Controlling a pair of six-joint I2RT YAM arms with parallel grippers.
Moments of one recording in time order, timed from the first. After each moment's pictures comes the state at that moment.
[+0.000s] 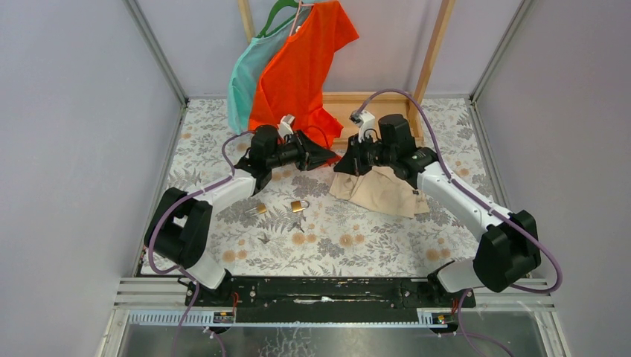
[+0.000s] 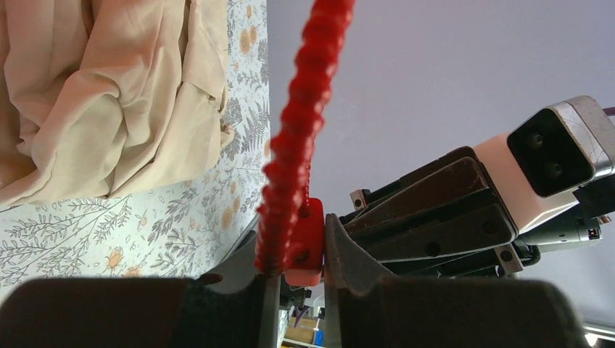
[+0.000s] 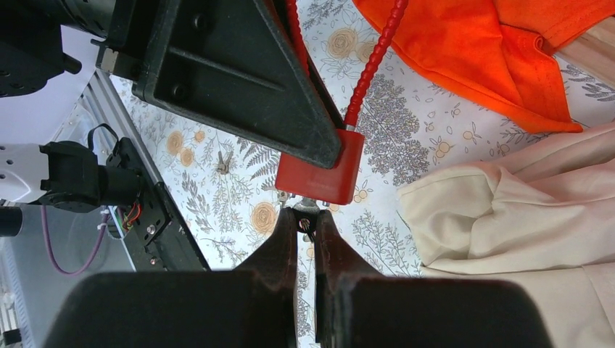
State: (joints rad) left arm -0.42 1.59 0.92 0.46 0.66 -1.36; right arm 0.50 1.43 1.14 -0.29 -0.55 0.21
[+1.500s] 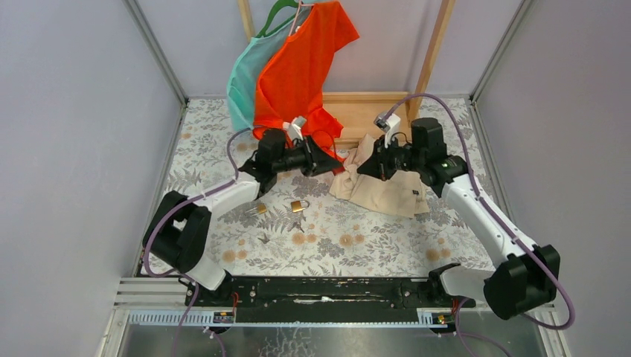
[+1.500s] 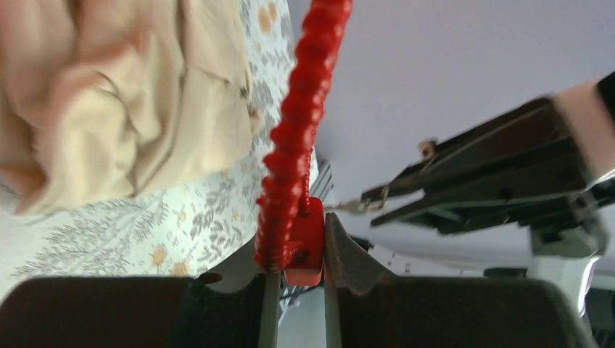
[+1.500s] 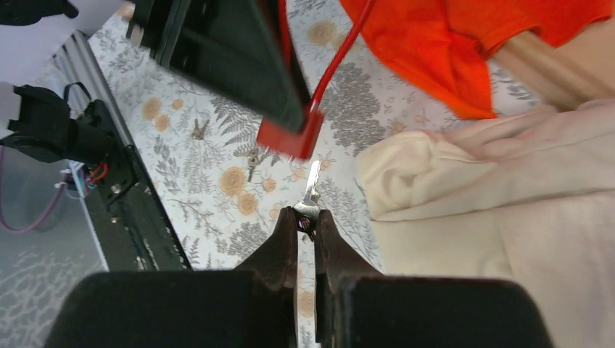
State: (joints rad) left arm -0.47 1.57 0.92 0.40 0.65 -1.15; right arm 0.35 1.26 1.05 -0.38 -0.70 0.00
